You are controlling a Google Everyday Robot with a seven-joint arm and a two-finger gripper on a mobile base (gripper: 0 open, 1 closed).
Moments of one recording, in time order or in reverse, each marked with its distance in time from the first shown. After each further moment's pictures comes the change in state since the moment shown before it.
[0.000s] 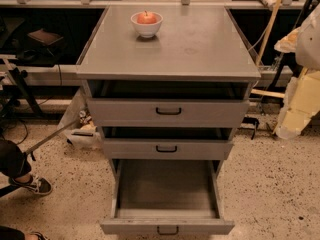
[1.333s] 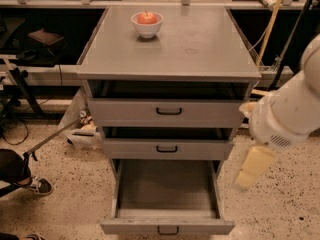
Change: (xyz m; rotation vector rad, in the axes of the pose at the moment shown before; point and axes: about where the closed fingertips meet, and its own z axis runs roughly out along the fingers) arm -0.004 0.058 0.132 -0.067 -0.091 0.029
